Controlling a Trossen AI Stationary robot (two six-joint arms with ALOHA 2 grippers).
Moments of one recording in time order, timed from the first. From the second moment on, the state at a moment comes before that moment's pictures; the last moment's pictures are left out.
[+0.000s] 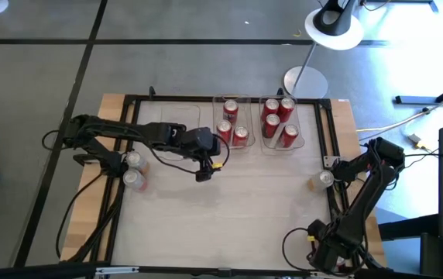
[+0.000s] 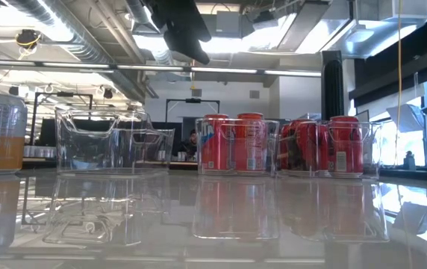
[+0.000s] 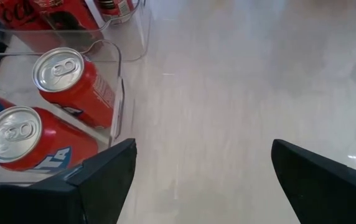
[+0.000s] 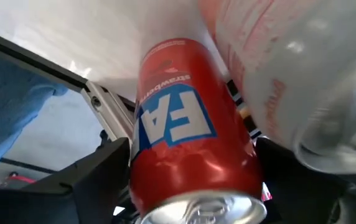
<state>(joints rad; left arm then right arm) -0.03 1.54 1.33 -0.61 -0.09 -0.05 1.04 1.64 1.20 -0.99 -0.44 1.97</state>
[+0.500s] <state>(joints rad) -0.03 1.54 1.33 -0.61 -0.09 -0.05 1.04 1.64 1.14 -0.93 -0.51 1.92</state>
